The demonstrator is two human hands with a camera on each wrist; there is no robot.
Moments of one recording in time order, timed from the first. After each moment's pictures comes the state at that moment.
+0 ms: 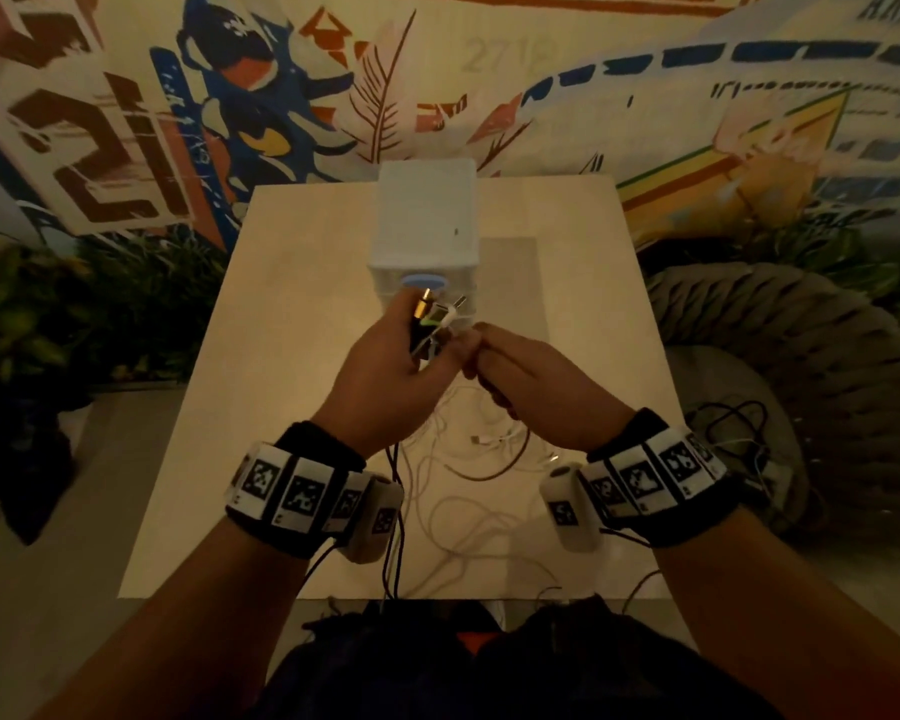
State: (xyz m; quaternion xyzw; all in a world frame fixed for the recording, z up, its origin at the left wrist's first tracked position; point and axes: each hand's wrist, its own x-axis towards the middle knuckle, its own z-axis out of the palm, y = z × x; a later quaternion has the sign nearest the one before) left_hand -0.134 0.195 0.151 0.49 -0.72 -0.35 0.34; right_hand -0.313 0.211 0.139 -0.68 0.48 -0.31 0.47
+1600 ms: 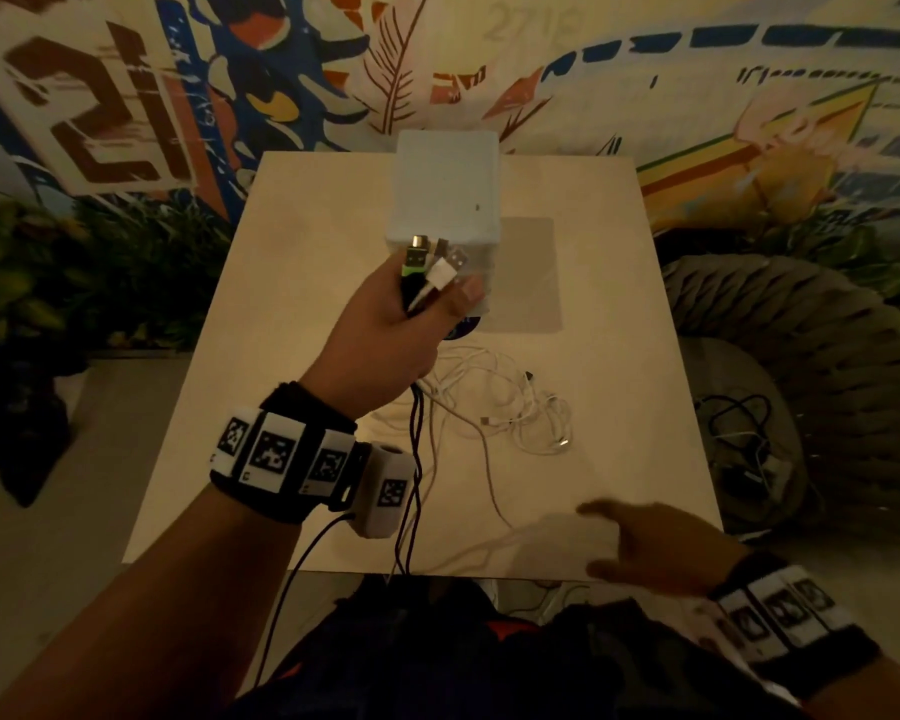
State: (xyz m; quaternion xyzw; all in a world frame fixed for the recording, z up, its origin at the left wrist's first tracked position) left_hand -0.116 0.194 0.168 0.43 -0.62 -0.52 0.40; right_hand -0.405 0.324 0.030 -0.68 0.57 0.21 0.41
